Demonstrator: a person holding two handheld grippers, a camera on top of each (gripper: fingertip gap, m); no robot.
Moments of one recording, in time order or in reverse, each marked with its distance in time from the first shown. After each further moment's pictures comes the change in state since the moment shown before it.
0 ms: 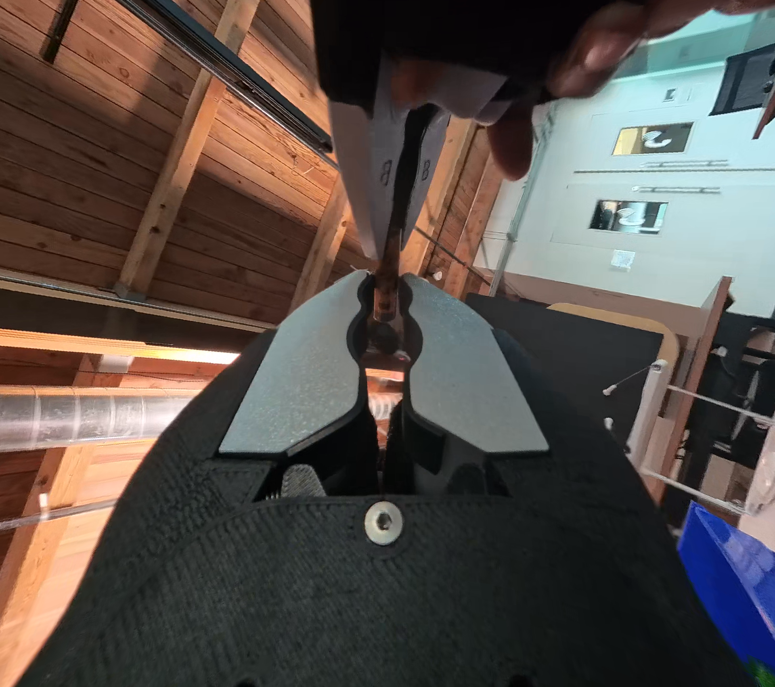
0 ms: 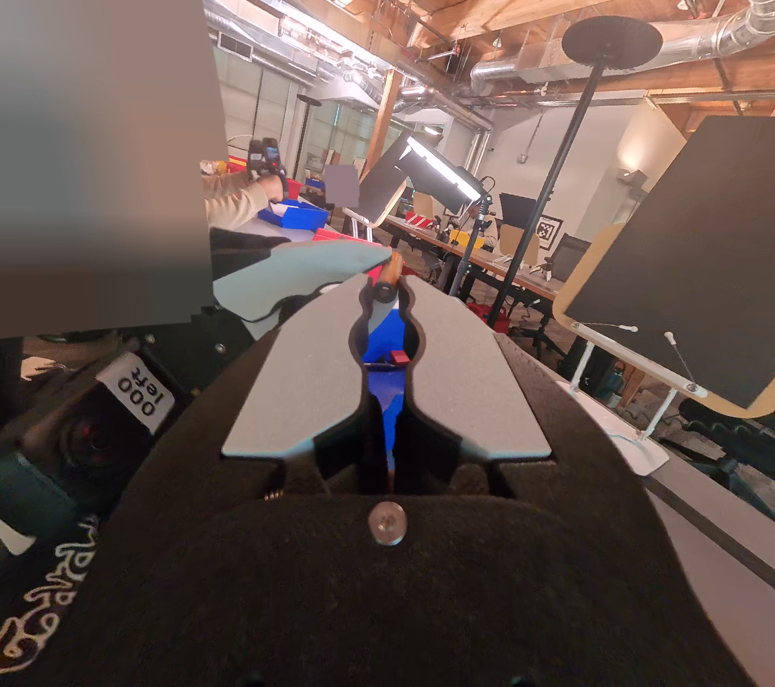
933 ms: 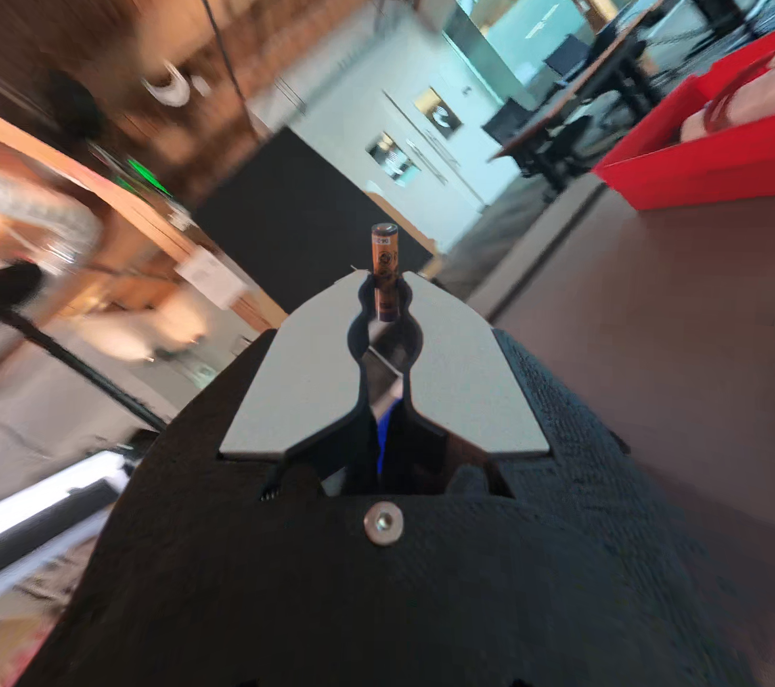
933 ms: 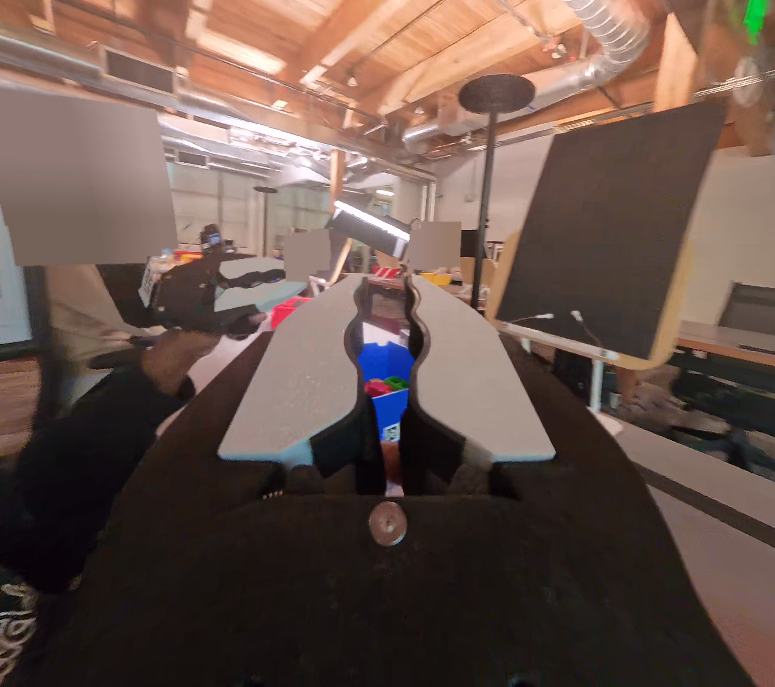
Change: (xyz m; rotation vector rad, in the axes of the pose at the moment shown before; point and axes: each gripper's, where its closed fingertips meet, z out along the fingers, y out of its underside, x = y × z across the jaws) left arm 0.031 0.132 0.000 -0.346 0.384 -0.772; right arm 0.111 -0.008 -0.066 0.171 0.149 0.177
